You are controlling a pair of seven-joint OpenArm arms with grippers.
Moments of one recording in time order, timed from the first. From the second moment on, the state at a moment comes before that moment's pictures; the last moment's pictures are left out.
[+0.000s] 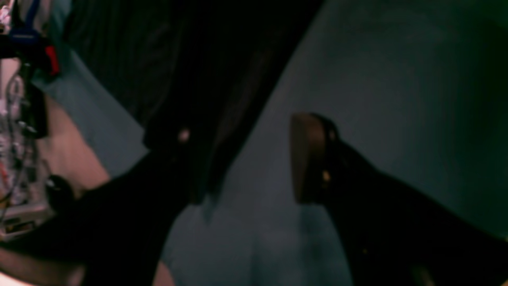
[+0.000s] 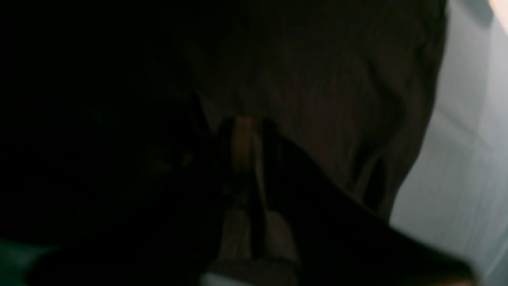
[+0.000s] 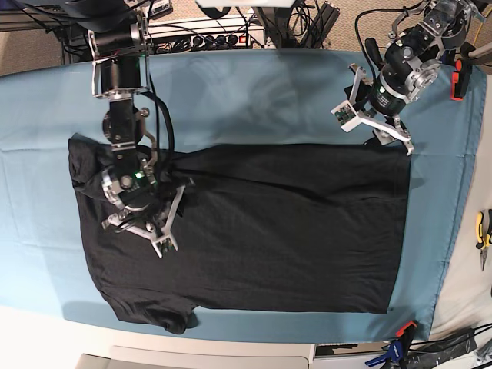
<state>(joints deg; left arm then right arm) 16.6 -40.1 25.9 118.8 10.9 -10.0 40.7 15.4 12.3 -6.7 94.7 -3.9 20.5 -64.3</state>
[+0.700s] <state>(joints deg) 16.7 -42.3 25.9 115.1 11.2 -11.5 40.0 -15.4 30.5 -7.0 121.3 -1.7 33.6 -64.2</state>
